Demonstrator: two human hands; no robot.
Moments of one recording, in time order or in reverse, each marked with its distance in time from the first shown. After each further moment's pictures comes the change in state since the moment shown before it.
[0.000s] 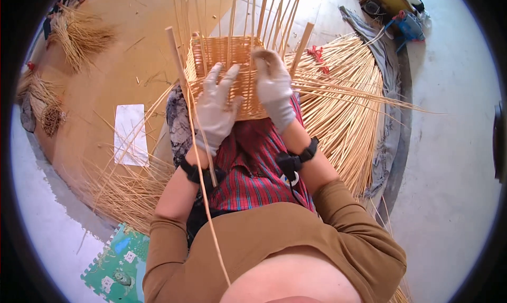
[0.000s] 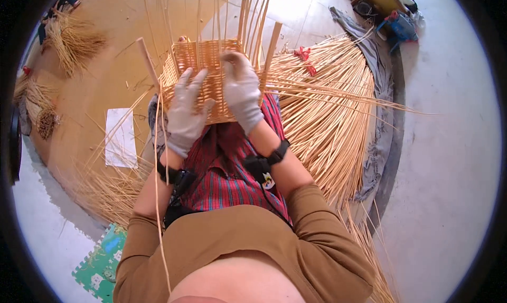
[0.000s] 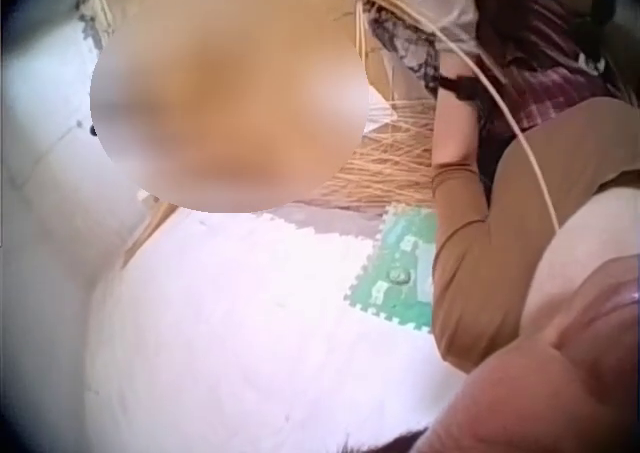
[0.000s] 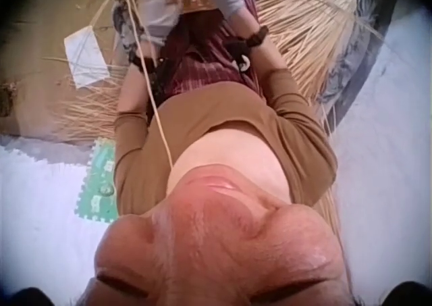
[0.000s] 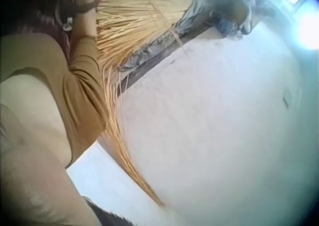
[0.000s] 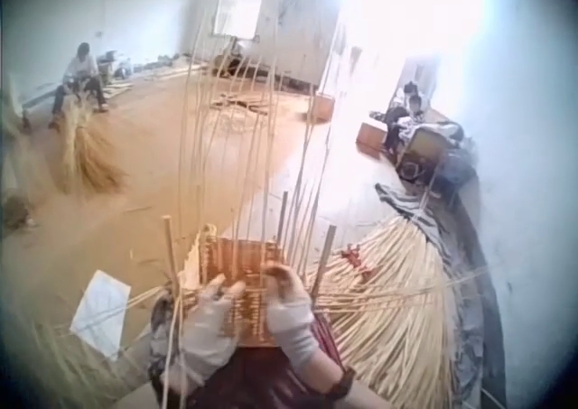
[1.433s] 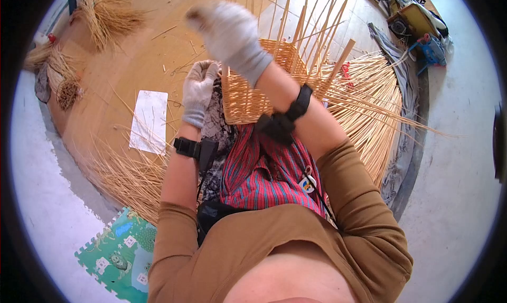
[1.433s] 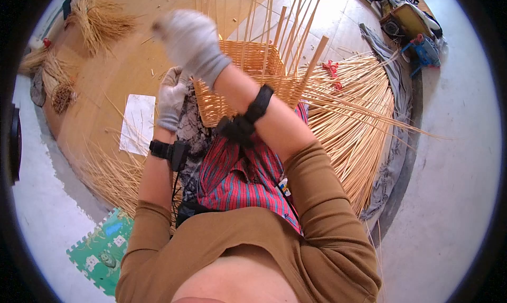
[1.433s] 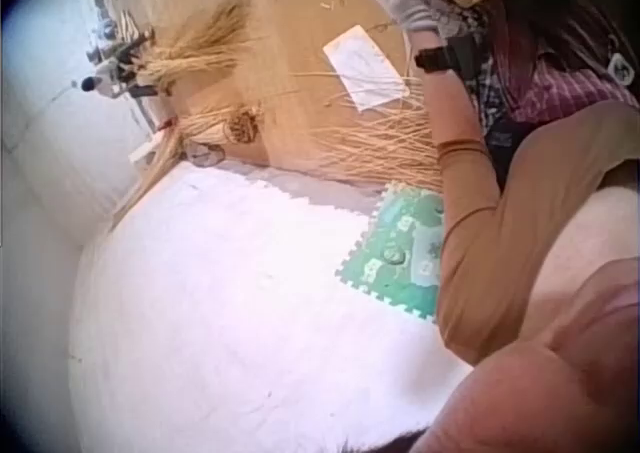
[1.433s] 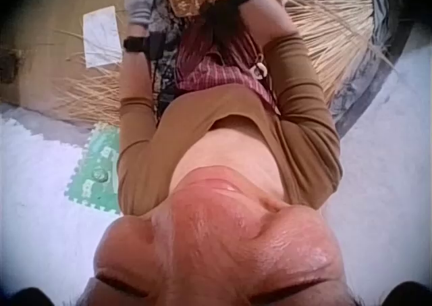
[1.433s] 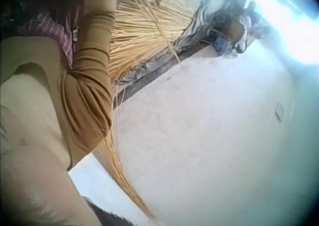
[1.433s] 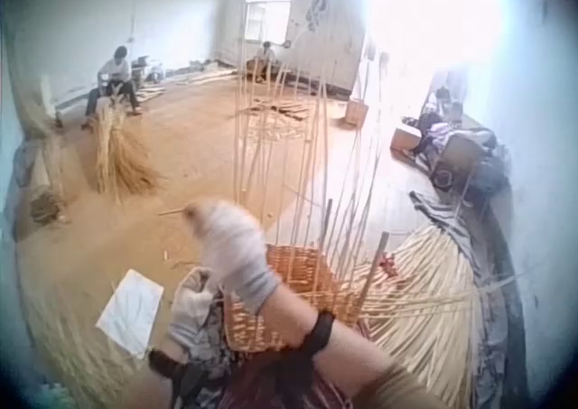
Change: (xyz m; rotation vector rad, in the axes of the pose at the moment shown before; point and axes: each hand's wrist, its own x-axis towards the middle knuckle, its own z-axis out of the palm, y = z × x) left_hand 0.010 -0.137 -0.041 -0.665 0.102 -0.684; right_hand 0.077 -0.113 0.147 -0.347 -0.214 -0.712
